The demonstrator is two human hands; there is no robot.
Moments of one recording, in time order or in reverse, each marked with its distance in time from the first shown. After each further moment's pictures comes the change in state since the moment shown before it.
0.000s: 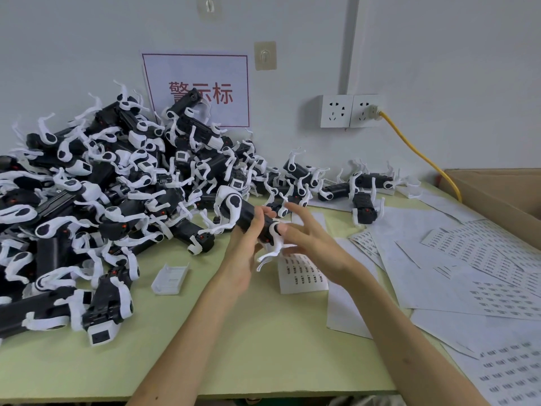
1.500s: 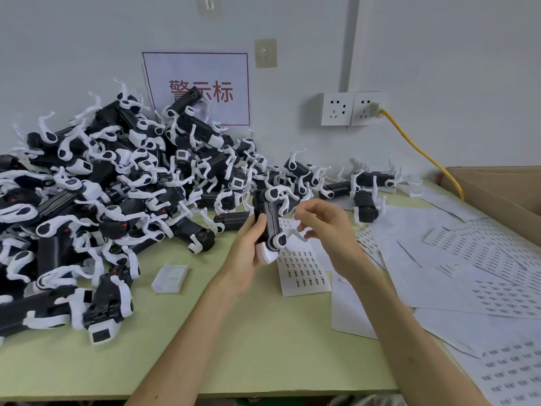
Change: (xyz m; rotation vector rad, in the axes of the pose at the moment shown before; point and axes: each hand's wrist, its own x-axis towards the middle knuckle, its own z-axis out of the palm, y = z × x) left_hand 0.002 0.000 0.002 -0.022 -0.046 -0.120; right_hand 0.000 -0.011 -0.011 0.038 0.322 -0.167
